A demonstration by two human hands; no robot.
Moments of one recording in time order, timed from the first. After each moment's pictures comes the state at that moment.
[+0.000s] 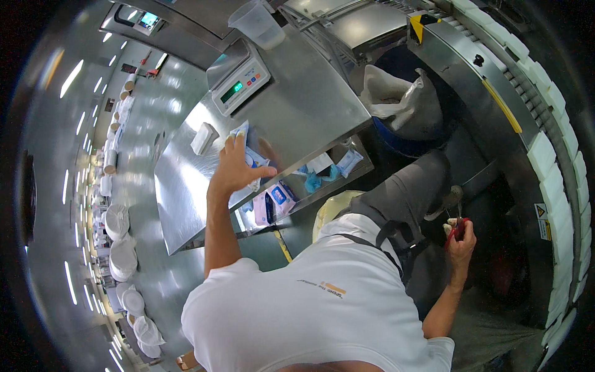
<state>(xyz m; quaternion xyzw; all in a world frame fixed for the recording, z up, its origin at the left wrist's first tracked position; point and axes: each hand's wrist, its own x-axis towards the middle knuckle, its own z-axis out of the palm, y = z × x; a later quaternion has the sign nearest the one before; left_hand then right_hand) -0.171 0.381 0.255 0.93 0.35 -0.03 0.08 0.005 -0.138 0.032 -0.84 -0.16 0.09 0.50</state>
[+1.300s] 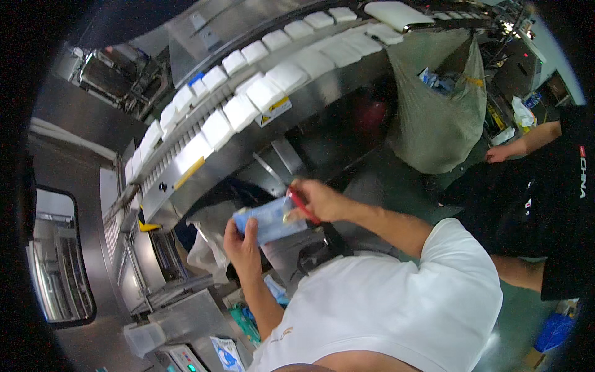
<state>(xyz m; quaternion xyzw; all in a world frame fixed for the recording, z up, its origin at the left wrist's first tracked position) 0.036 0.090 0.185 0.73 -0.17 -0.11 0.65 -0.046 -0.128 0.112 -0.68 0.03 -0.03 0.74</state>
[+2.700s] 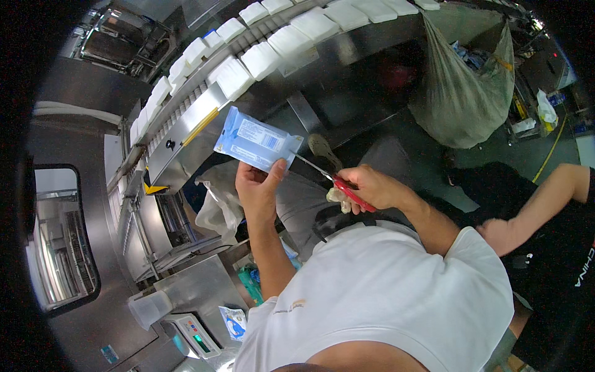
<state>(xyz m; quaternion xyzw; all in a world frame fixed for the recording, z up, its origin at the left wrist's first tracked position) 0.067 0.074 0.176 0.59 -0.15 -0.21 0.77 -0.101 -0.112 0.163 -0.68 0.14 0.15 0.71</state>
